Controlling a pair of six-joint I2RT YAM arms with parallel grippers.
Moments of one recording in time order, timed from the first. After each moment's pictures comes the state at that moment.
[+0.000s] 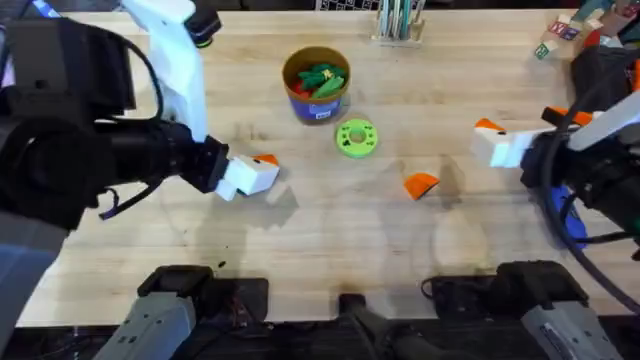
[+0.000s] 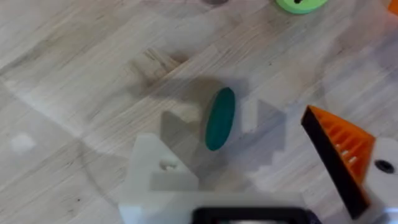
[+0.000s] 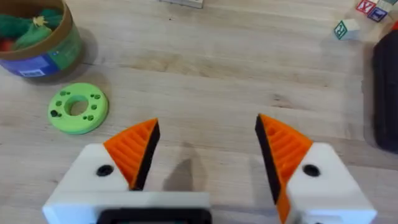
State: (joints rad) left arm -0.01 0.86 0.82 -0.97 0.39 0.46; right arm 0.00 0.47 0.60 -0.68 -0.01 -0.08
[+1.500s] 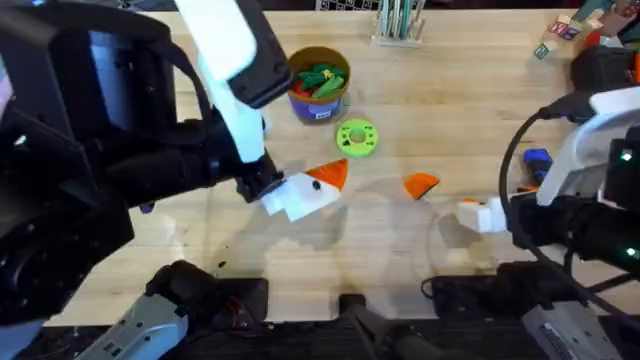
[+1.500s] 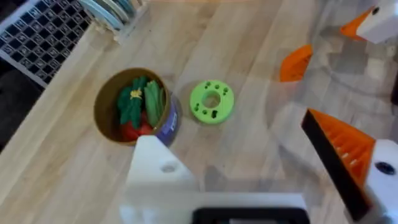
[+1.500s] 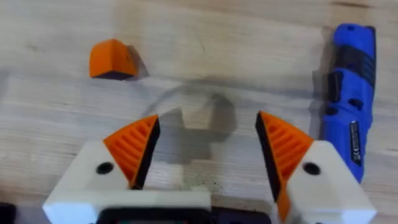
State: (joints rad) left arm -0.47 0.73 0.82 -0.68 0.43 0.48; right arm 0.00 0.47 0.60 -1.17 -0.01 -0.11
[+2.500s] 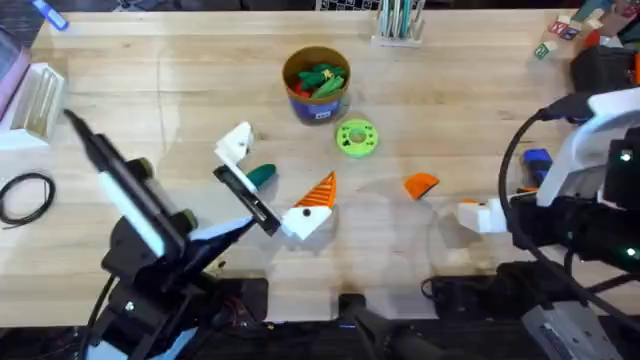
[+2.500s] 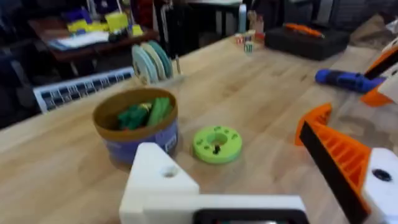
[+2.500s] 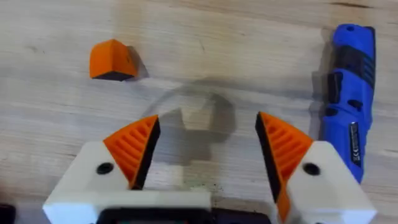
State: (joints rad) left arm -0.44 0.01 0.01 0.01 0.37 0.07; right arm 0.00 0.47 0.60 -1.18 -0.01 -0.11
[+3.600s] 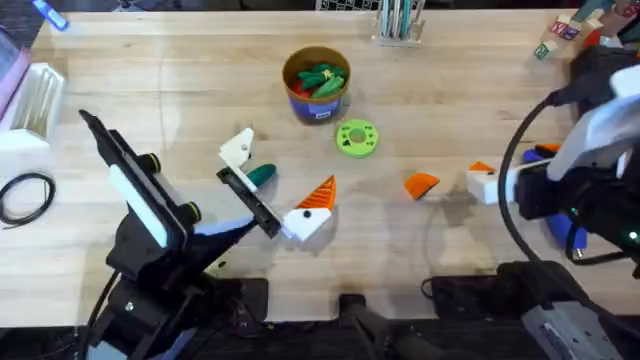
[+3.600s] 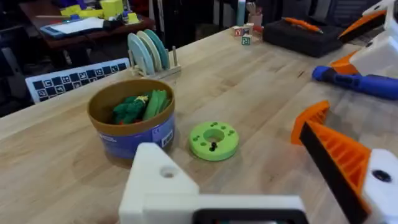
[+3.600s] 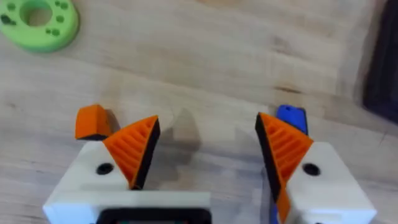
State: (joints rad) left arm -0.44 0.01 0.01 -0.06 0.38 0.04; right arm 0.00 0.47 0.60 -0.93 0.05 -0.25
